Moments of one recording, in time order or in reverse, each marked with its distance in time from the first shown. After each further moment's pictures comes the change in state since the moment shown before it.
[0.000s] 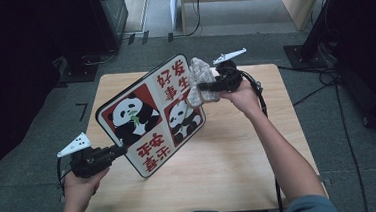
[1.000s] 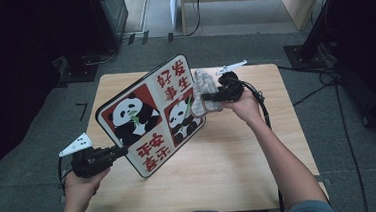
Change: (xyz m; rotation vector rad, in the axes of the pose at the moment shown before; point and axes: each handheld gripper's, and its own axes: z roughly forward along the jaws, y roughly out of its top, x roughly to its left) left arm 0.000 -0.001 0.002 0.021 0.002 0.002; right arm -0.007 -0.034 0.012 0.042 -0.002 0.023
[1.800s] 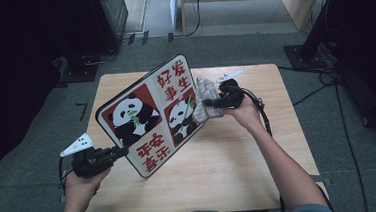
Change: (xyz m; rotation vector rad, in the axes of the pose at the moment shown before) left arm -0.001 0.000 0.001 0.007 0.003 0.004; right arm 0.000 -0.023 0.009 0.015 -0.035 -0.012
